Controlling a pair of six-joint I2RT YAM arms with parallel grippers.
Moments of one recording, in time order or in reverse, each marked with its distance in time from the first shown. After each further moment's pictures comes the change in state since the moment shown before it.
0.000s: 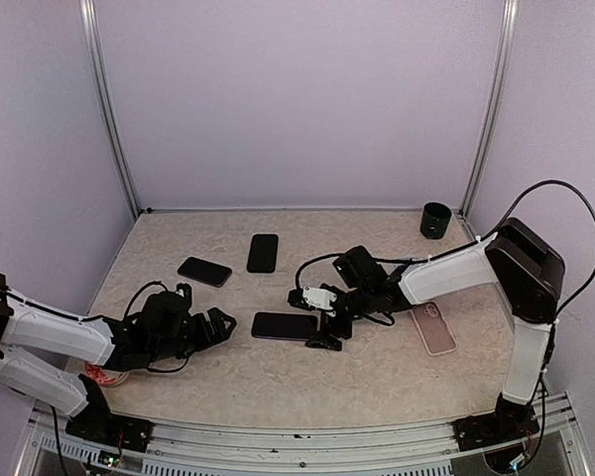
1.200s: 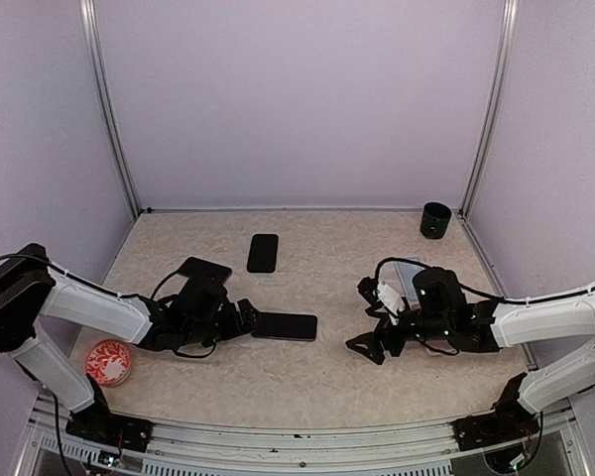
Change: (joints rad) left arm -0.038 0.294 0.276 -0.072 -0.013 0.031; right arm -0.006 -0.649 -0.581 0.202 0.132 0.539
